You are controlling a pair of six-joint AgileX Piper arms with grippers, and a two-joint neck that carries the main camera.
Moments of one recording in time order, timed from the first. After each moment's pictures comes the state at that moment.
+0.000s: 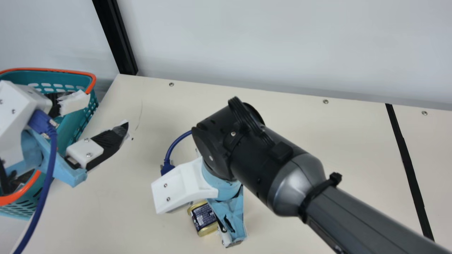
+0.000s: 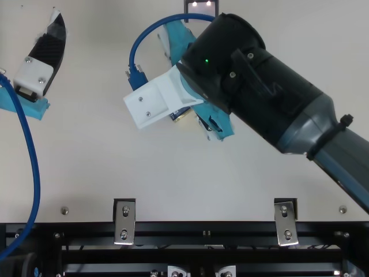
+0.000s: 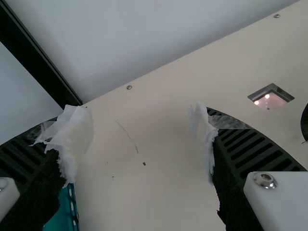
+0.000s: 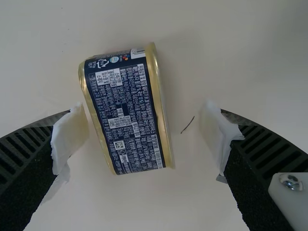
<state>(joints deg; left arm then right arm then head) 8.1 62.4 -31.9 -84.5 23.5 108.6 46.7 113.3 -91.8 0.7 64.8 -68.8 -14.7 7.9</state>
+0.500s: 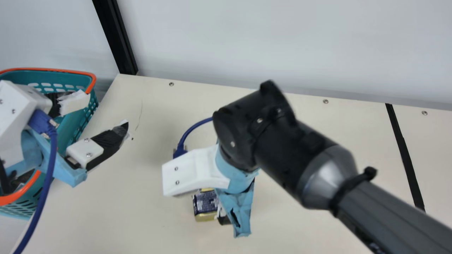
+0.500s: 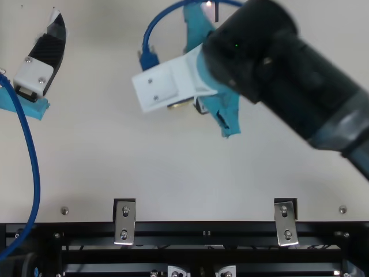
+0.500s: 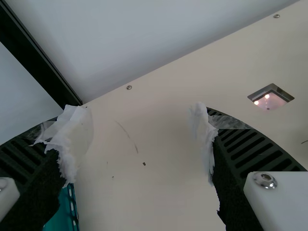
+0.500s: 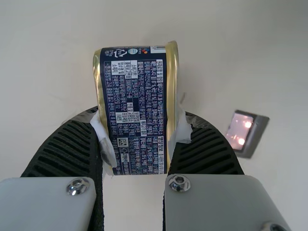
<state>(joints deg) 8.1 62.4 -31.9 -84.5 23.5 108.6 42.7 109.4 -92.8 3.5 67.2 -63.3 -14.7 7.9</state>
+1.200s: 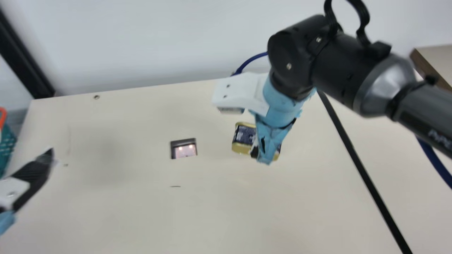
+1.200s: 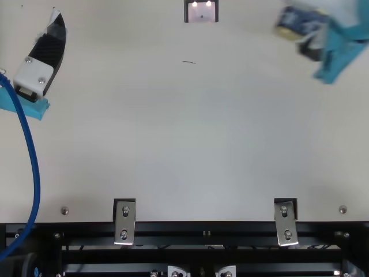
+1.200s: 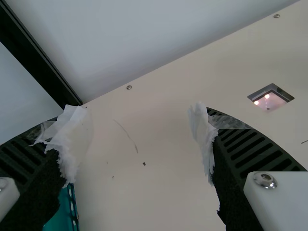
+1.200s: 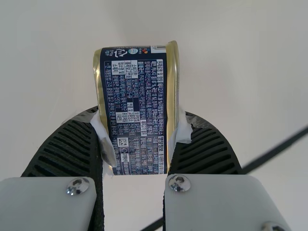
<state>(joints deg) 8.1 62.4 -31.9 -84.5 23.5 108.6 17.3 98.4 -82.0 -4.9 65.5 -40.2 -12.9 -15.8</state>
